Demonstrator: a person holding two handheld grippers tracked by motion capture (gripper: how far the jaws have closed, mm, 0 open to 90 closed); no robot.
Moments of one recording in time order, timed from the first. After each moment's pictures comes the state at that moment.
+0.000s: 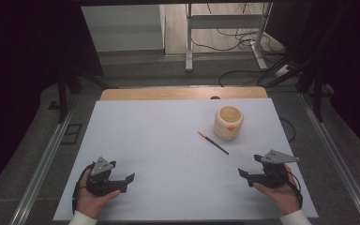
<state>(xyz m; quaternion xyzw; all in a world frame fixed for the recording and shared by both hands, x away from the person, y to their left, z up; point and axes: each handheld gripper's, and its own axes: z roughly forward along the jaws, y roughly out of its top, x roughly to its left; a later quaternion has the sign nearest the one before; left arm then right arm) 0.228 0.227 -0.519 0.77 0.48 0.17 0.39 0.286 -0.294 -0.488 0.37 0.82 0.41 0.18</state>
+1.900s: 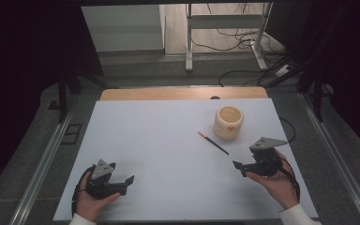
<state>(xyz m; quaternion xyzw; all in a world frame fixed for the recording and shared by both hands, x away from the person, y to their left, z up) 0.221 0.227 -0.522 0.78 0.47 0.18 0.38 0.306 -0.264 -0.450 0.37 0.85 0.34 0.18</state>
